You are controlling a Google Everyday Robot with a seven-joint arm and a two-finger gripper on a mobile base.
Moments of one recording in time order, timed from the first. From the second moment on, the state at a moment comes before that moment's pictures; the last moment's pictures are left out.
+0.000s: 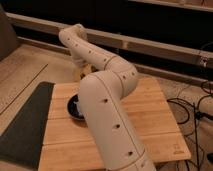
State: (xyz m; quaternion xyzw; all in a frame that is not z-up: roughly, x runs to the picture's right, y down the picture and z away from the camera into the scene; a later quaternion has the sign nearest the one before) arm -0.104 -0.091 0.867 -0.33 -0.06 -0.35 0.87
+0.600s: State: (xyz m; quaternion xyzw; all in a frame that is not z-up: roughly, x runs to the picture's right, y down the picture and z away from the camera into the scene) arm -0.076 -0.121 0.898 -0.32 -0.02 -0.45 0.84
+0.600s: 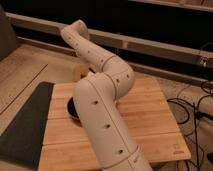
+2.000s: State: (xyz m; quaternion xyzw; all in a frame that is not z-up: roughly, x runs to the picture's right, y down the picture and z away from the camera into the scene) arm -0.077 -0.110 0.914 -0.32 0.00 -0.47 0.83
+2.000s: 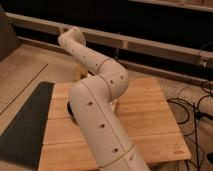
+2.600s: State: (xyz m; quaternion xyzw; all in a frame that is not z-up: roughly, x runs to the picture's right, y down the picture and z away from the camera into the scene) arm -0.062 -0.109 0.923 -0.25 -0.15 -0.54 0.78
